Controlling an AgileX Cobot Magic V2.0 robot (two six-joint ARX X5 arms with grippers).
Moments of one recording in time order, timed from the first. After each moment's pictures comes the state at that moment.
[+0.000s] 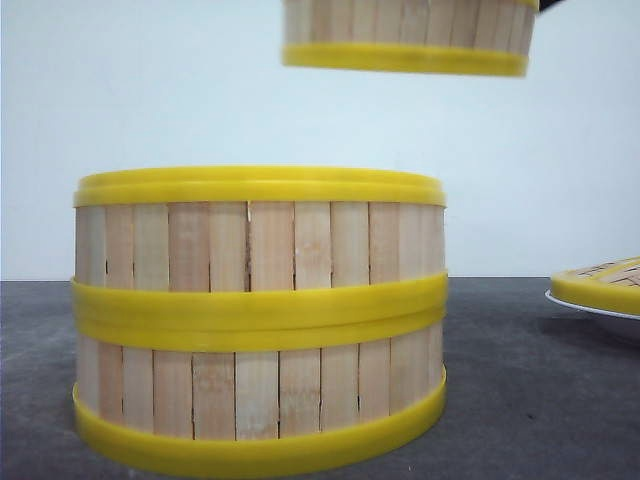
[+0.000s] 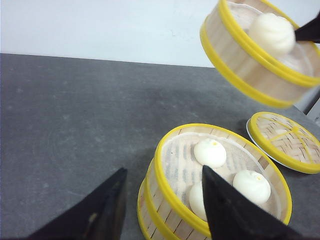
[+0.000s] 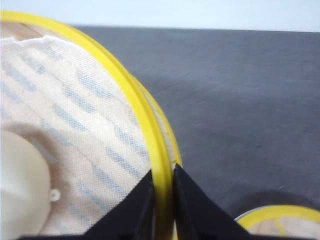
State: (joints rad) left arm -0.50 0.24 0.82 -0.80 -0.02 -0.25; right arm 0.21 1.47 1.67 -0.84 -0.24 0.13
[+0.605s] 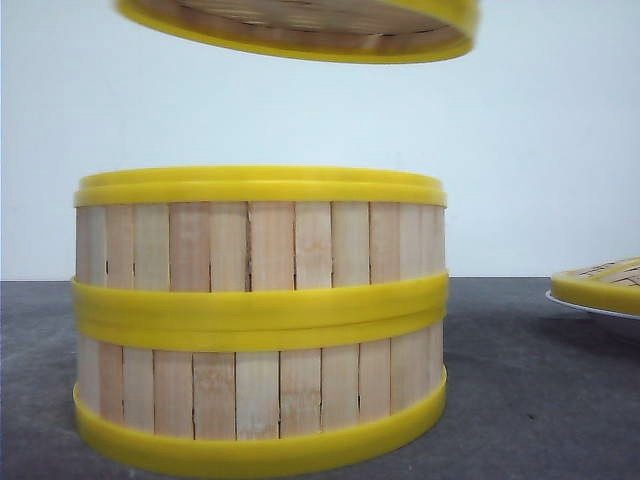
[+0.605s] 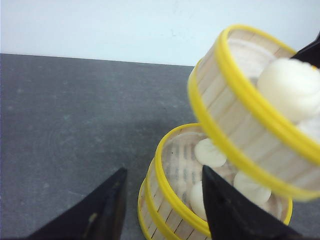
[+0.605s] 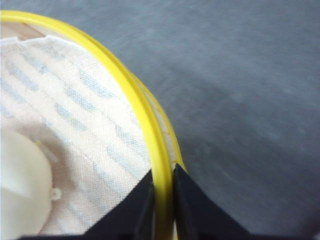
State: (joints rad) left arm -0.50 0.24 0.82 -0.80 -0.02 -0.25; right arm 0.53 1.45 1.59 -0.90 -0.27 0.03
